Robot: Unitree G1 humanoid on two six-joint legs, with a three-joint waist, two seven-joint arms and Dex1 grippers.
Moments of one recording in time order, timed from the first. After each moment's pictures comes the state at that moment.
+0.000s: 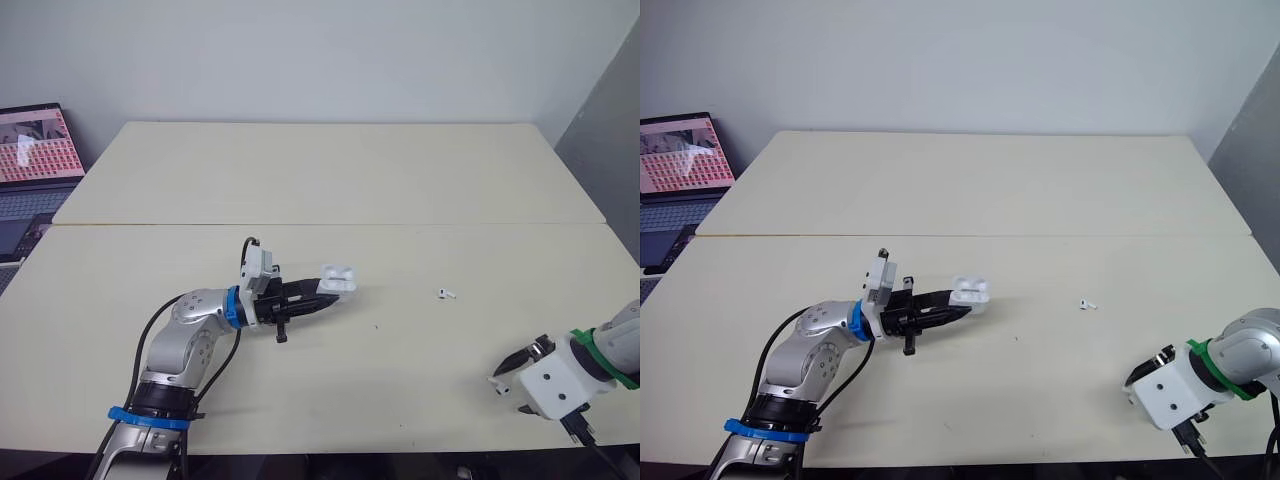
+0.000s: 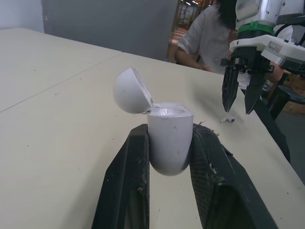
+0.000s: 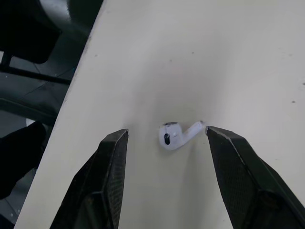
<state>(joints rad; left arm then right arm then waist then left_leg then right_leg) -0.33 0.45 -0.04 0.05 -0.53 0.23 -1.25 0.07 -1.39 0.07 -0.38 0.03 -0.19 1.35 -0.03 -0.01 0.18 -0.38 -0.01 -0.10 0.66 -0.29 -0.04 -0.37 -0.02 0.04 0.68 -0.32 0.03</state>
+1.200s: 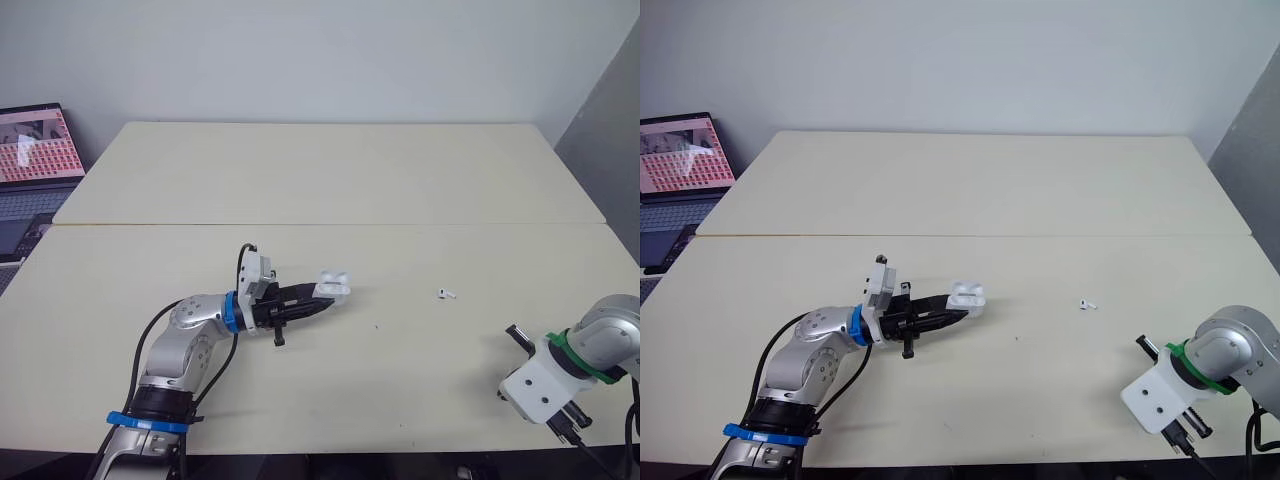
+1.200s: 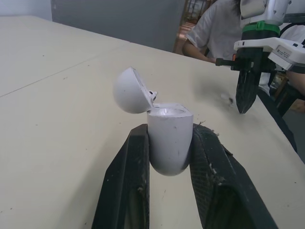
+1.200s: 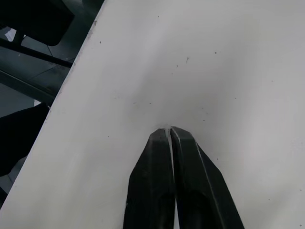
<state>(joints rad) -0.31 0.45 -0.04 0.09 -0.50 0.21 -1.25 -0.09 -1.29 0.22 -0.34 -0.10 -0.19 1.43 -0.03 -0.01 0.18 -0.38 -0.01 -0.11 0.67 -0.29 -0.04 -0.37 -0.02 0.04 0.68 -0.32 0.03</state>
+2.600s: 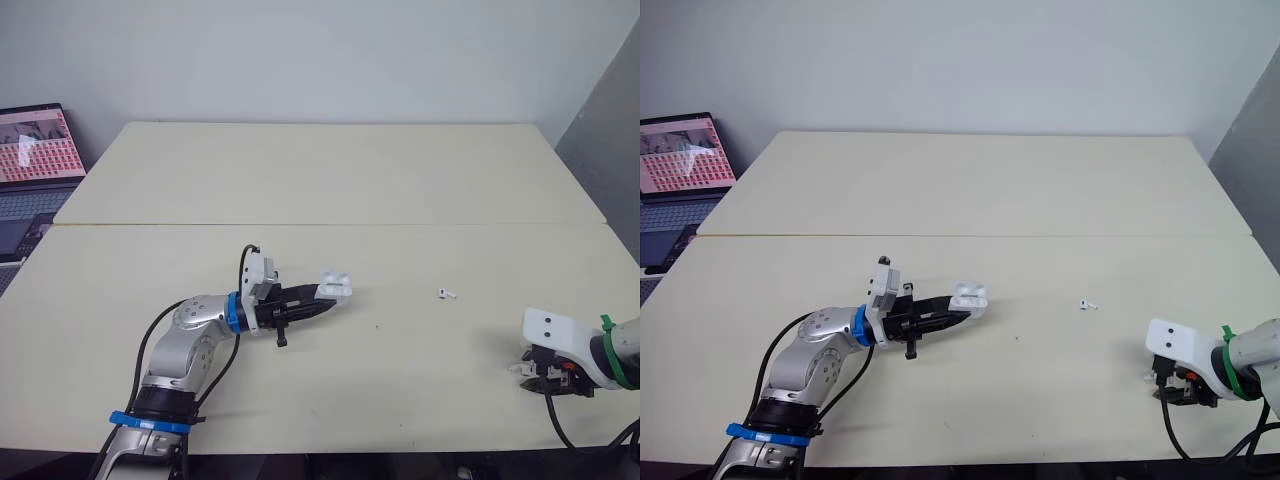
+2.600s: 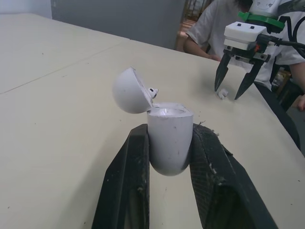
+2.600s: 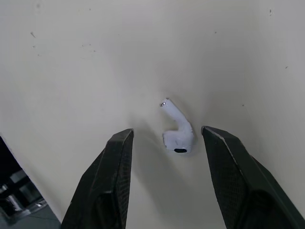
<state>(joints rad) -0.32 0.45 -0.05 0.11 -0.48 0.19 -1.25 0.11 -1.24 -0.06 -0.51 0.10 0.85 1.18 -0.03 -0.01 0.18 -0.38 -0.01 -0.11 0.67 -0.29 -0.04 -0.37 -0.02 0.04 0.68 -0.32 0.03</state>
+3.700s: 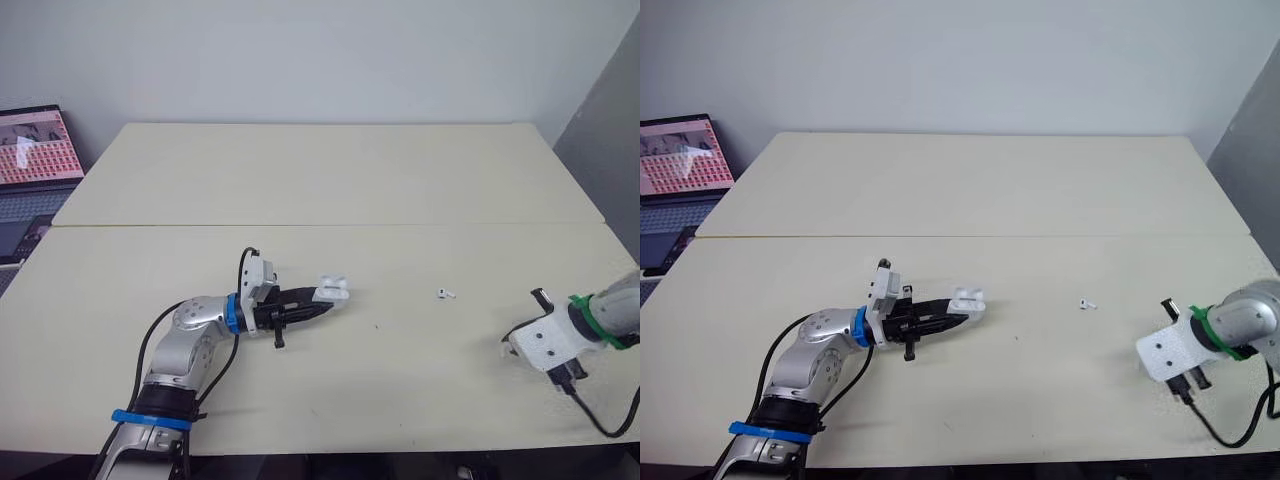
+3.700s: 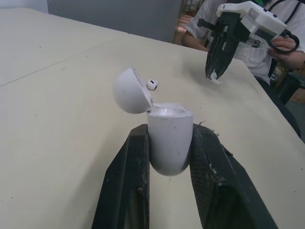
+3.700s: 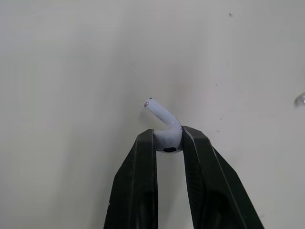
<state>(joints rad) -0.33 0.44 -0.05 0.17 -0.46 0.14 -1.28 -0.33 -1.29 0.27 -0.02 -0.14 -0.51 1.36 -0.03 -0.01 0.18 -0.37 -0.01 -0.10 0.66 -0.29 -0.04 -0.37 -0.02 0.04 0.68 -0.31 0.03</state>
